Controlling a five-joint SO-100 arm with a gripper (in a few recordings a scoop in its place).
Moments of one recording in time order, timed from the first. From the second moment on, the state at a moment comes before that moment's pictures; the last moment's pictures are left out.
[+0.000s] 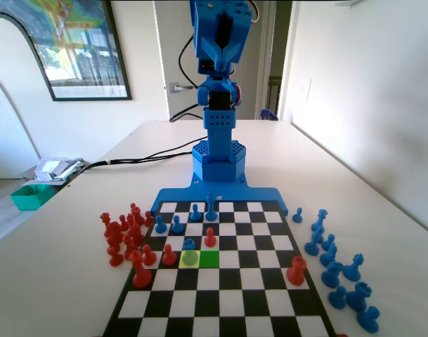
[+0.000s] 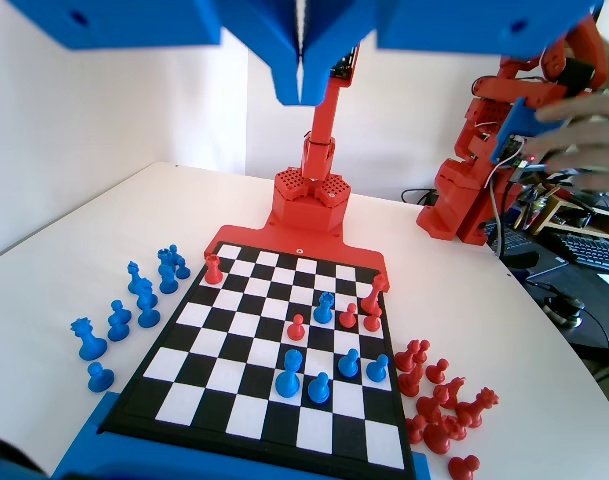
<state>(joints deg) 0.7 173.7 124.5 91.1 -101.2</state>
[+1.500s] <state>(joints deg) 1.0 160.5 115.4 88.1 -90.9</state>
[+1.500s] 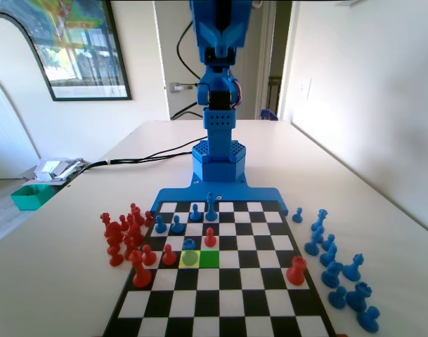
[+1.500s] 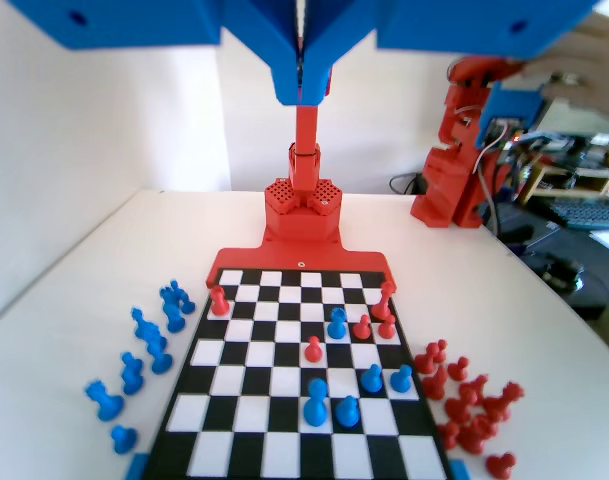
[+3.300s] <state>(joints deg) 11.1 88.8 119.4 47.2 -59.7</state>
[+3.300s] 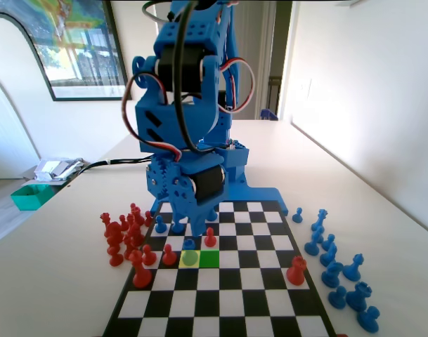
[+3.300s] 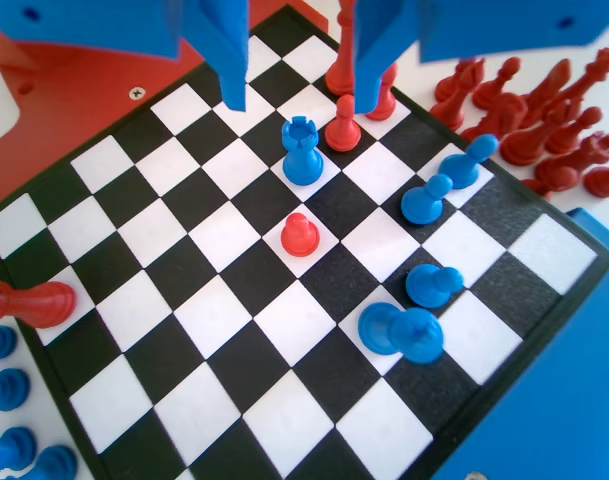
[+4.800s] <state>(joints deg) 11.0 77.8 117.0 38.1 -60.2</state>
